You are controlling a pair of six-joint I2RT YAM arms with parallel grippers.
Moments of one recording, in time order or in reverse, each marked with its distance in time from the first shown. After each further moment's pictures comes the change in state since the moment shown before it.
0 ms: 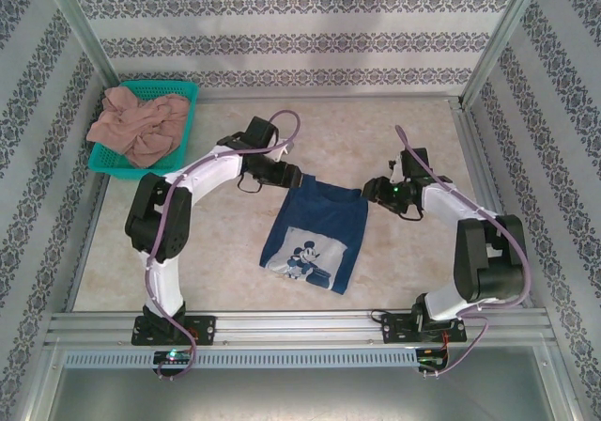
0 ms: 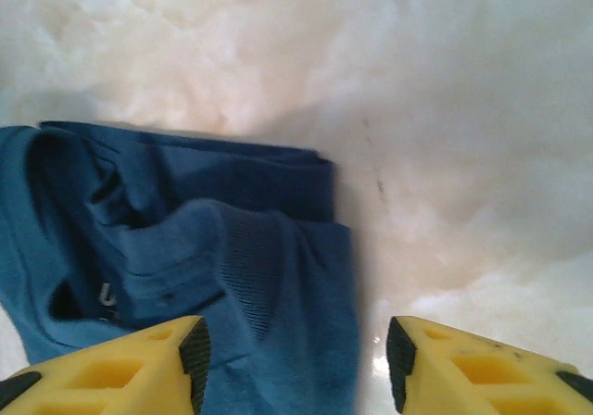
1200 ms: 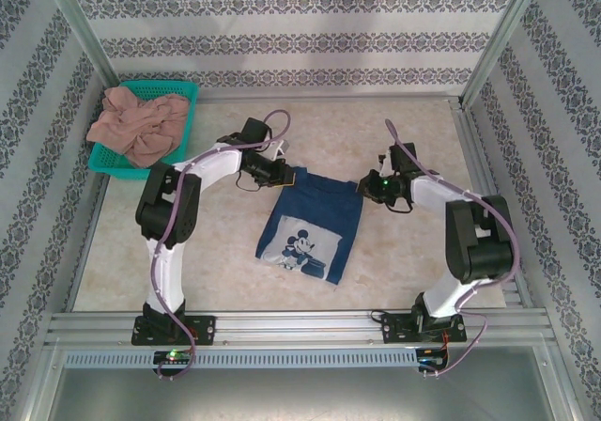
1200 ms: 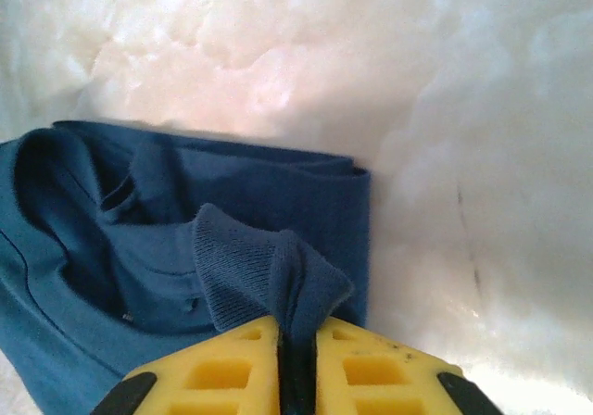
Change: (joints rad) left arm 0.071 0.156 0.066 0.033 0.151 -0.083; right arm 0.049 0.164 0.086 0.124 -0.029 0.075
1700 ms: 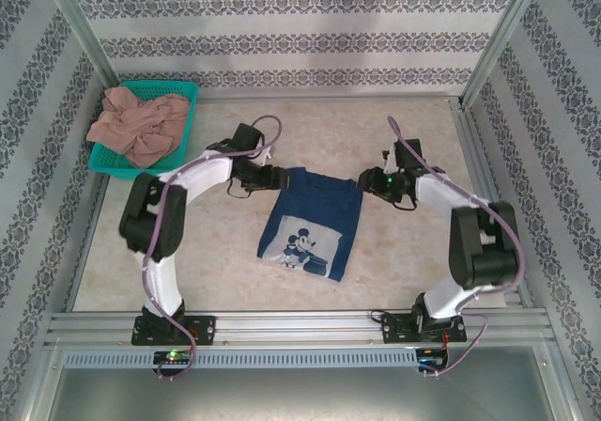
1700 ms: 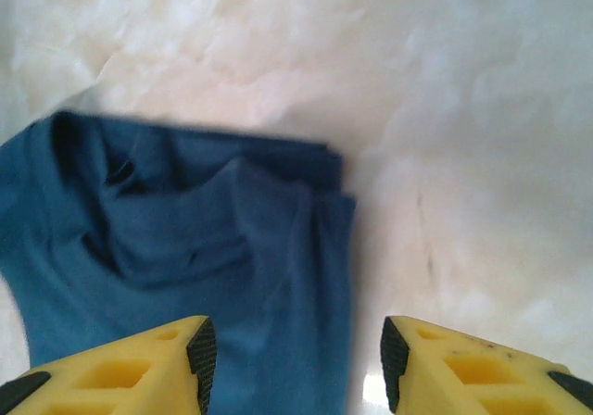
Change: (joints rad) left arm 0.000 -0.241 -0.233 0.015 -0.183 -0.042; right arm 0.005 -0.138 -0.026 -0.087 0.051 -0.088
